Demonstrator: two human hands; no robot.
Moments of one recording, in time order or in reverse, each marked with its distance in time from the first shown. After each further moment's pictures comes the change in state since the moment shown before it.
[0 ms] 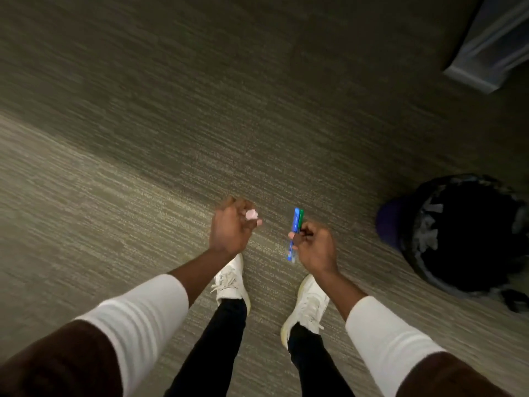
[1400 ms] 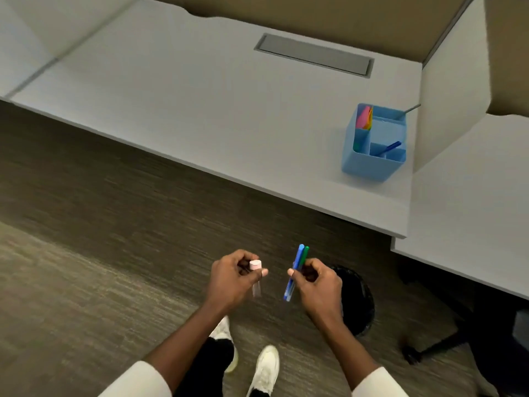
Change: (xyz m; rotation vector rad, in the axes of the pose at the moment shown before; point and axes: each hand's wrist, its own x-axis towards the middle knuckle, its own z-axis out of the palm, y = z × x) left_hand -0.204 0.413 -0.213 -0.259 0.032 0.158; right_hand -0.264 -0.265 -0.383 0.028 0.295 -0.250
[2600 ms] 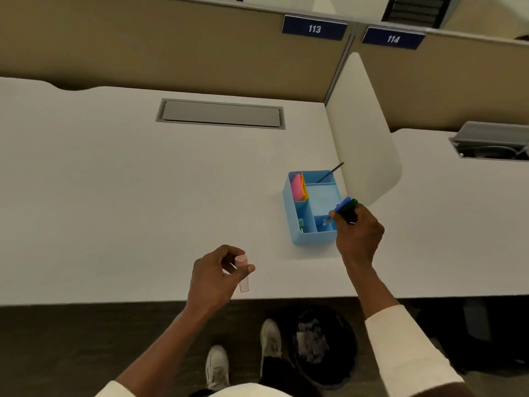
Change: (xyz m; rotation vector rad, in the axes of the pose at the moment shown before) left_hand 0.250 0.172 -0.018 0.074 -0.229 0.286; right_hand 0.258 -0.134 -0.162 -0.007 0.806 0.022
